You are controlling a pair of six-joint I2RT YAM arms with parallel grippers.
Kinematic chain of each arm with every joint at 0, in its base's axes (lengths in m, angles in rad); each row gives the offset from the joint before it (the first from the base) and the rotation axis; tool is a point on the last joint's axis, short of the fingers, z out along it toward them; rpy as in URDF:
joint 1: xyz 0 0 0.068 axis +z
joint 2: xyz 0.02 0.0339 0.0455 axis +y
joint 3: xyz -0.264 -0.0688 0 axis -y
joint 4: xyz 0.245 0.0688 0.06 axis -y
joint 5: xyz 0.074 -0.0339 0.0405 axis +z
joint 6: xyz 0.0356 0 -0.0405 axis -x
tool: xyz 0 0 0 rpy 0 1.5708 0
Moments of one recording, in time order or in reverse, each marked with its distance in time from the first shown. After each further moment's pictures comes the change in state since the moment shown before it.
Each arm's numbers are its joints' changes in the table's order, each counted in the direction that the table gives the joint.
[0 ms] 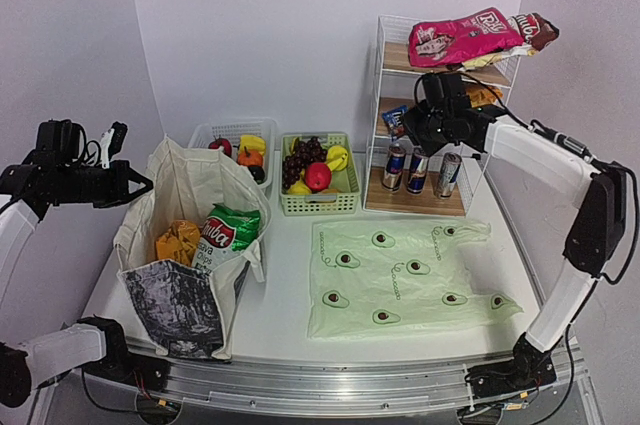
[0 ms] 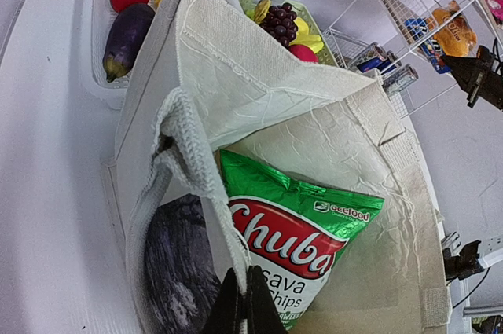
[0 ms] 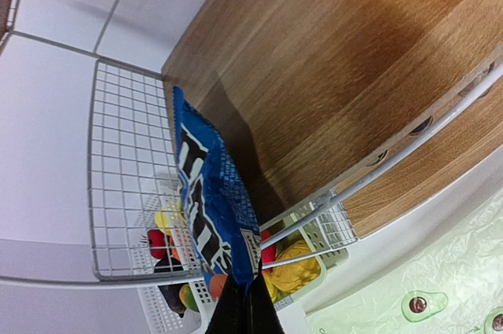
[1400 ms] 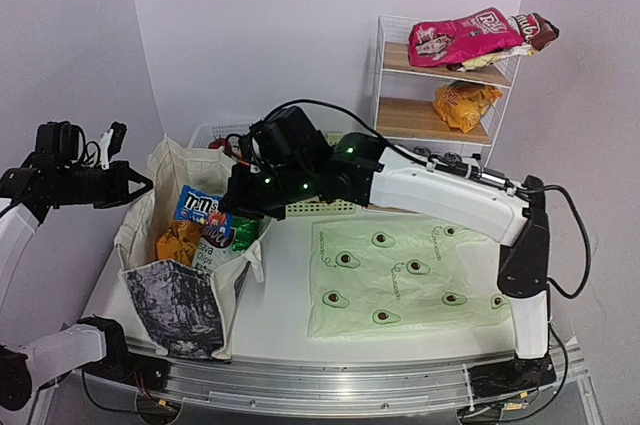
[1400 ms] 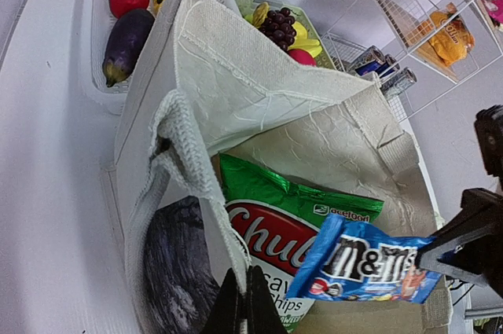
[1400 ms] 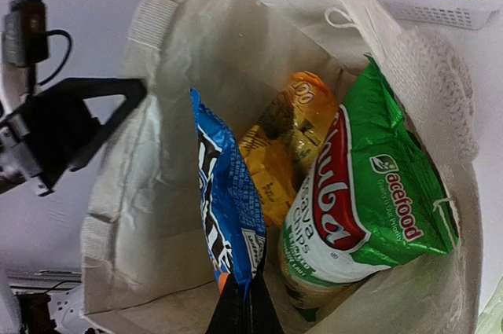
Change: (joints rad) left arm 0.000 -0.016 -0.019 0.025 0.001 0.006; right arm 0.655 0.367 0.508 -0.128 0.367 0.309
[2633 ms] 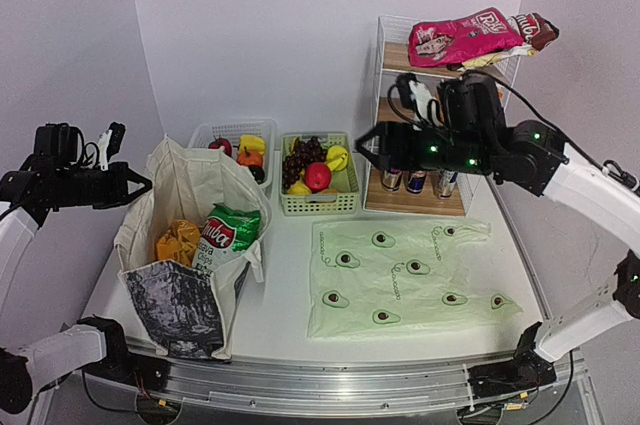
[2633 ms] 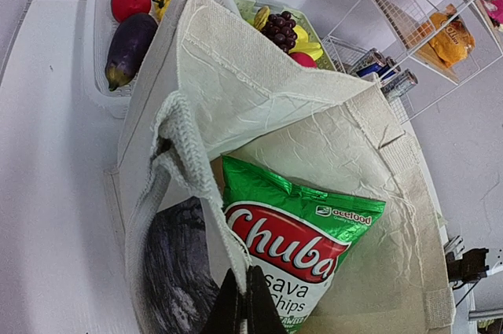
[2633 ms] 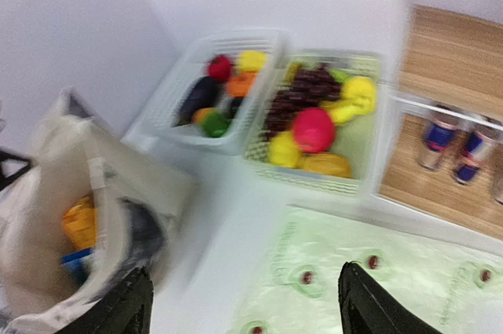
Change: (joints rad) left arm 0.000 -0.018 -0.013 0.012 0.009 -0.003; right arm -0.233 -0.735 -0.652 0.044 -0.280 0.436
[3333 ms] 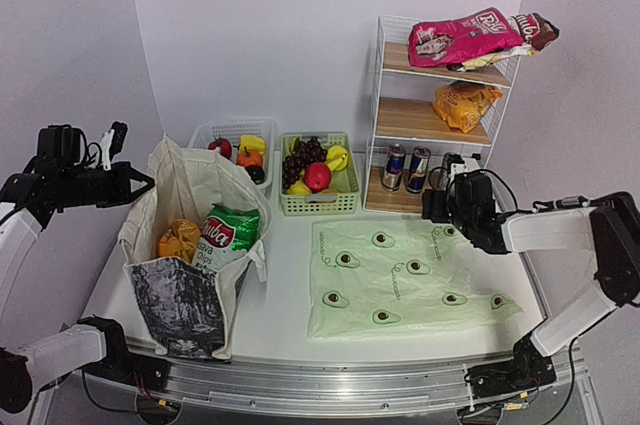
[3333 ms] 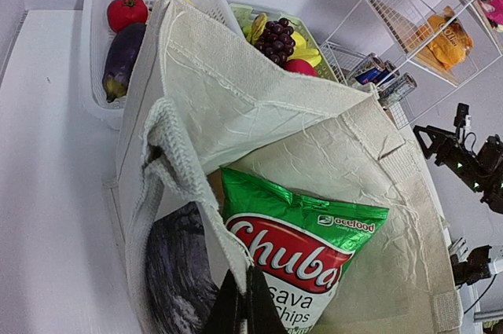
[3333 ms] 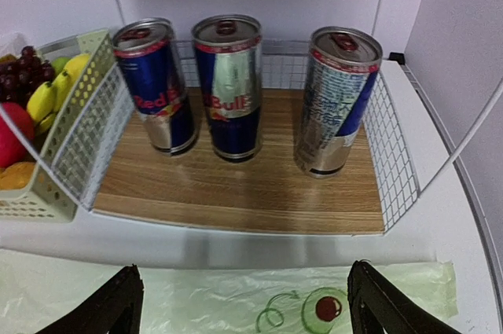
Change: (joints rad) left arm -0.001 0.004 -0.035 0.069 -0.001 -0.004; right arm -0.487 0.101 -0.800 0.848 -0.199 0.234
